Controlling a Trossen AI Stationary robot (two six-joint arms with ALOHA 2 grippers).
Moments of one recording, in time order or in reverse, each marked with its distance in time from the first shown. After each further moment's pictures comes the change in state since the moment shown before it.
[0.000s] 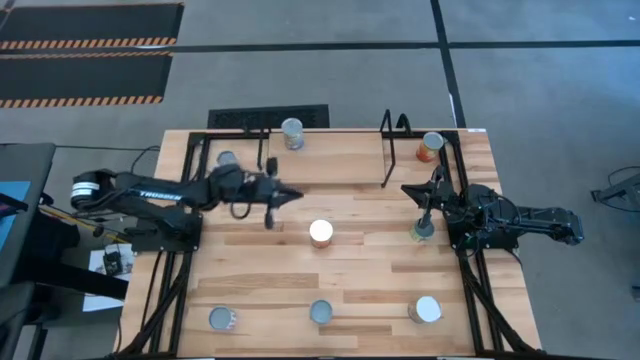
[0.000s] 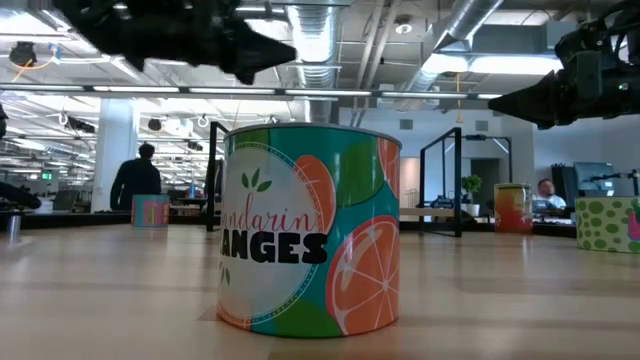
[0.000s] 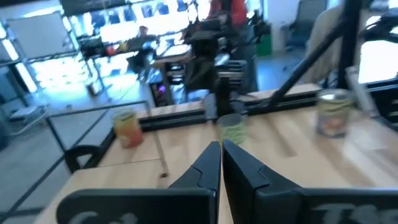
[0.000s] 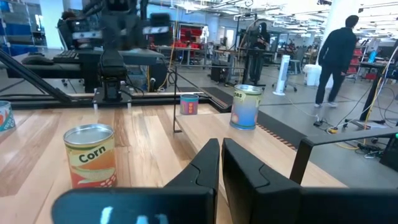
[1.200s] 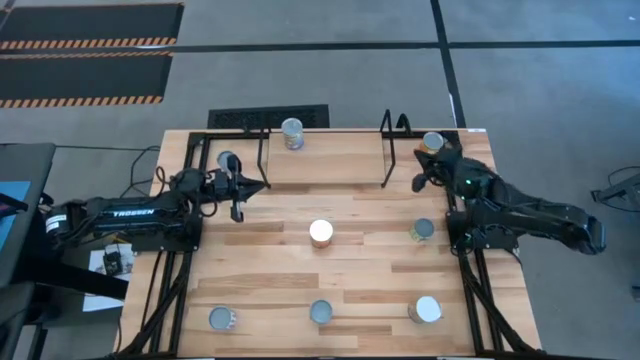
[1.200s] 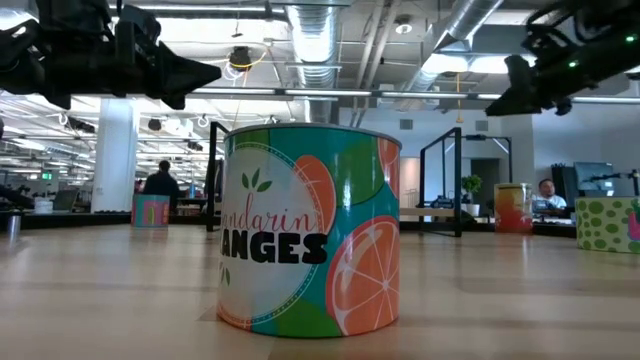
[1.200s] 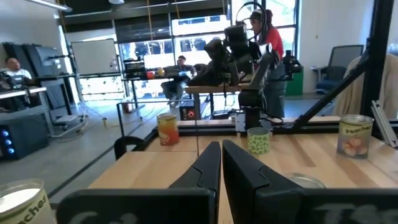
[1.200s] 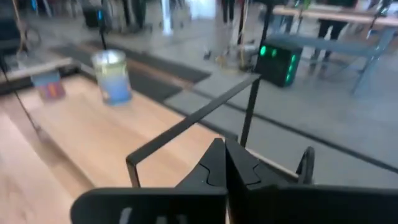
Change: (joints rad) left arm 0.241 -0.436 -0.394 0.131 0.099 -0.126; right arm -0.265 0.417 0.337 -0.185 0.244 0.184
